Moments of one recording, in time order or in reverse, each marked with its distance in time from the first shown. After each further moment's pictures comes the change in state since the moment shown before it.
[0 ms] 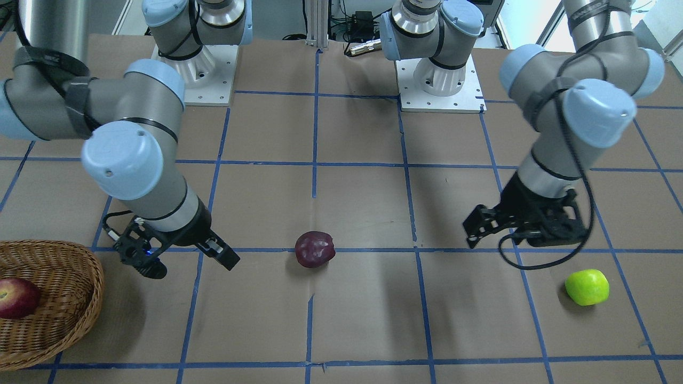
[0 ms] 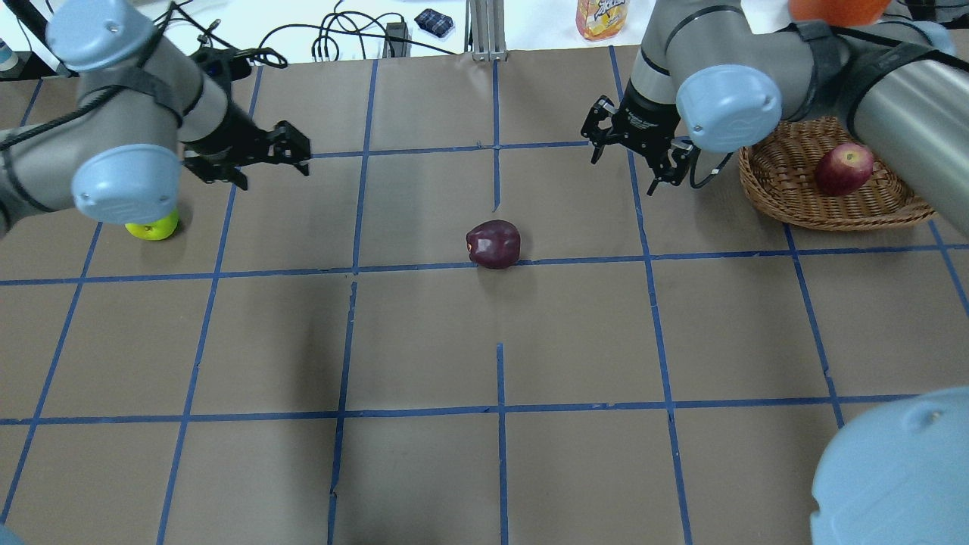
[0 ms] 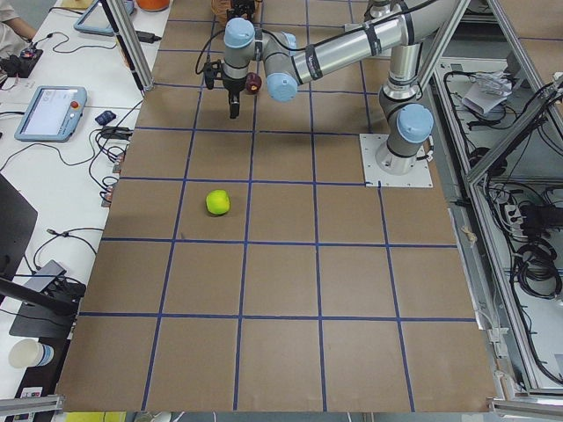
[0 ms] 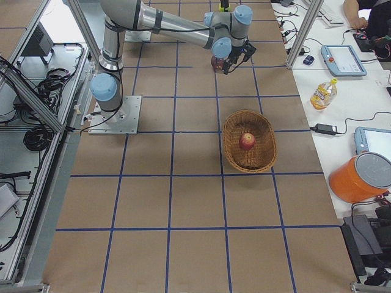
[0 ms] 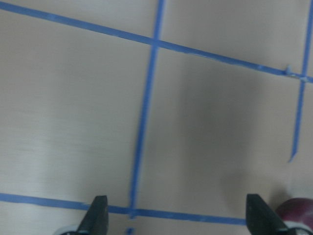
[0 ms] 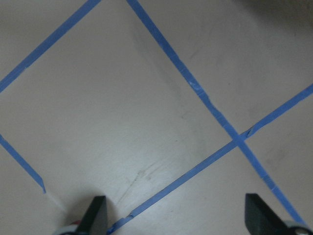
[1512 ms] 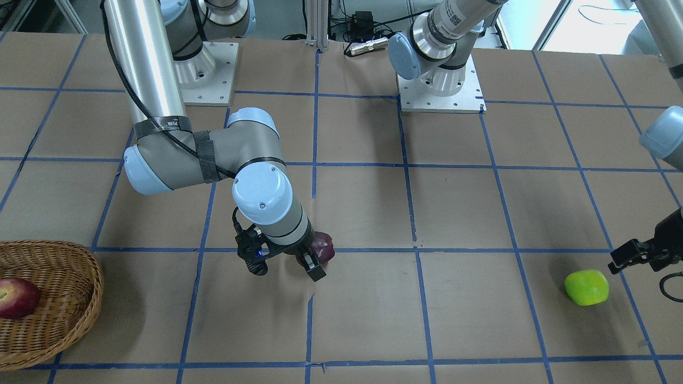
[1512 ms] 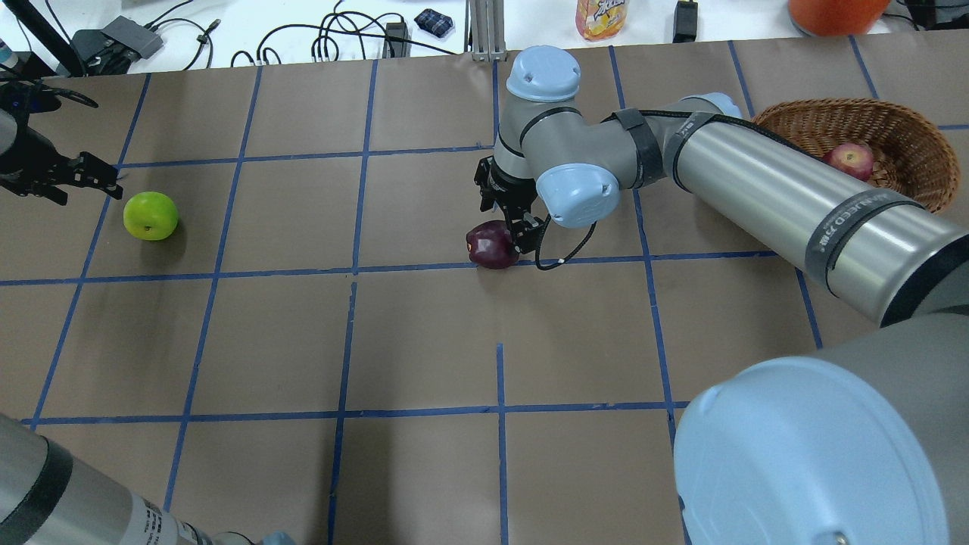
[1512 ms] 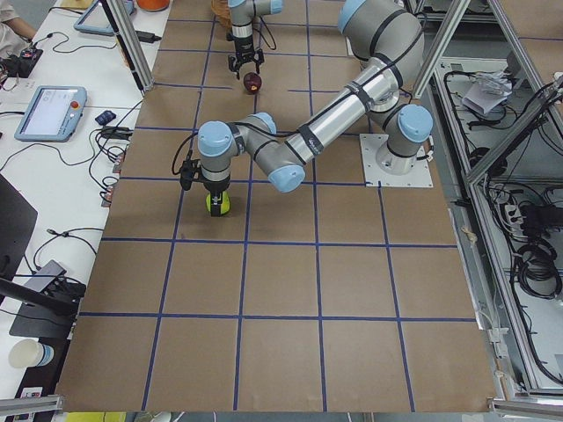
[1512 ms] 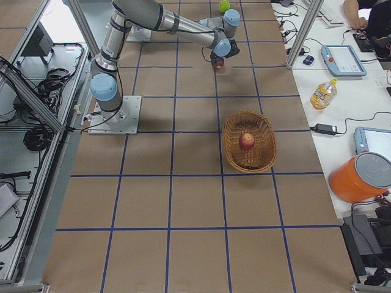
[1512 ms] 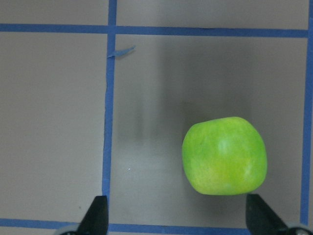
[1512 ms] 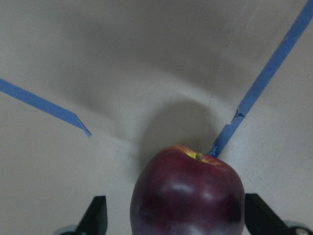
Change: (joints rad) left arm 0.369 -0.285 0.223 0.010 0.012 0.399; right arm 0.203 0.172 0.003 -0.175 0.123 0.575
